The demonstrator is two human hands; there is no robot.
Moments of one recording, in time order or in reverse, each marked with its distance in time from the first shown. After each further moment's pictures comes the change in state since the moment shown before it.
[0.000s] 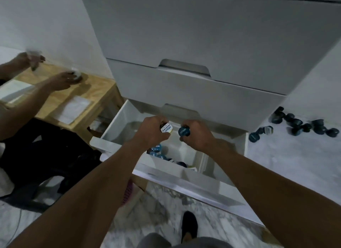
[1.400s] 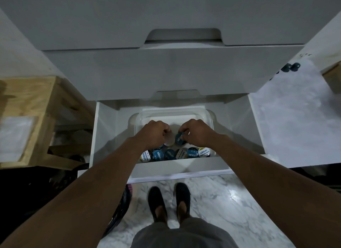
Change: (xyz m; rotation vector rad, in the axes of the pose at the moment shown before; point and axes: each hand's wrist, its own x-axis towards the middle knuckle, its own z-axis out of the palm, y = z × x) left_hand 0.085 -0.083 0.063 0.143 -0.553 0.341; right_hand 0.005 0.002 0.062 0.084 -0.103 0.409
